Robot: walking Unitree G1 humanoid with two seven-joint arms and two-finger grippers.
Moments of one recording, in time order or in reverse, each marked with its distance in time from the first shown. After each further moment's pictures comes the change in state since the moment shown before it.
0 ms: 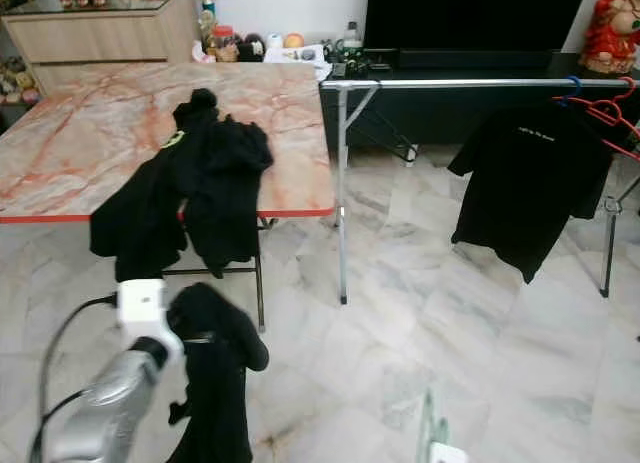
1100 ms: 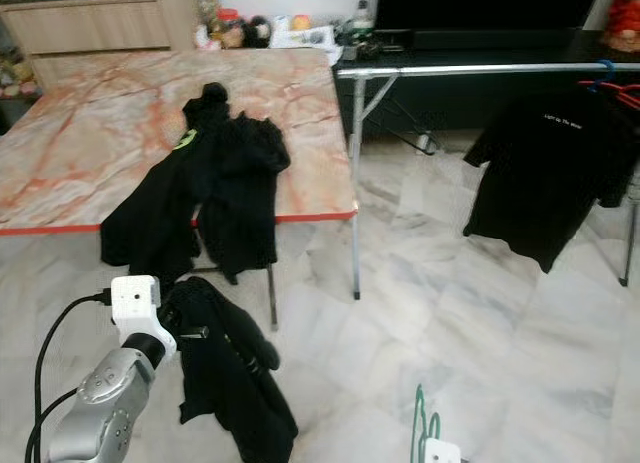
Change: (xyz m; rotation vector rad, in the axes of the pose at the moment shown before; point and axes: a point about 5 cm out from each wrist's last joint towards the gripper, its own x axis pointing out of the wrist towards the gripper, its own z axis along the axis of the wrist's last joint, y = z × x) left arm 0.002 -0.011 0.009 -0.002 -0.037 -0.054; right arm -0.001 -0.007 -0.005 -0.002 0.016 -0.011
